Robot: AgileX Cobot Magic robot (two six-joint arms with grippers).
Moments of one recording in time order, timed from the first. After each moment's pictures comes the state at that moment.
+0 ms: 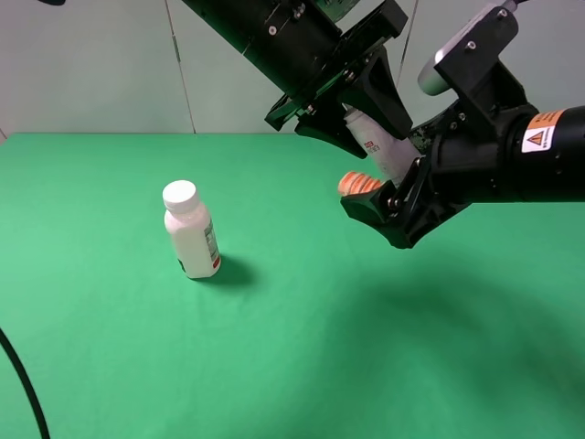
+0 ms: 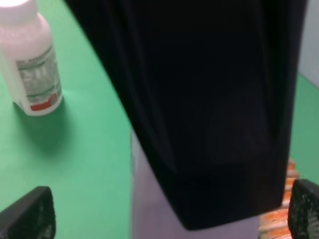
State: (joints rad) left arm -0.63 1.93 -1.63 -0.88 0.97 0.27; right arm 0.64 1.15 -0.62 0.19 0.13 -0.52
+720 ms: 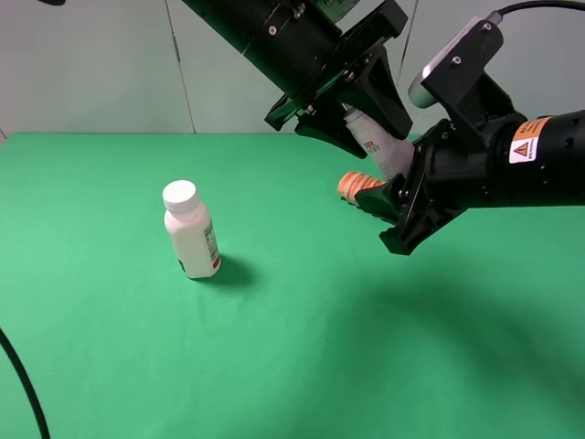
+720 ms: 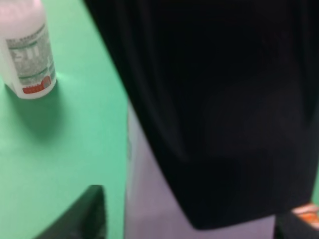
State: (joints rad) left arm -0.63 1.93 -1.63 -0.88 0.97 0.27; right arm 0.64 1.18 -0.62 0.12 0.14 -0.46
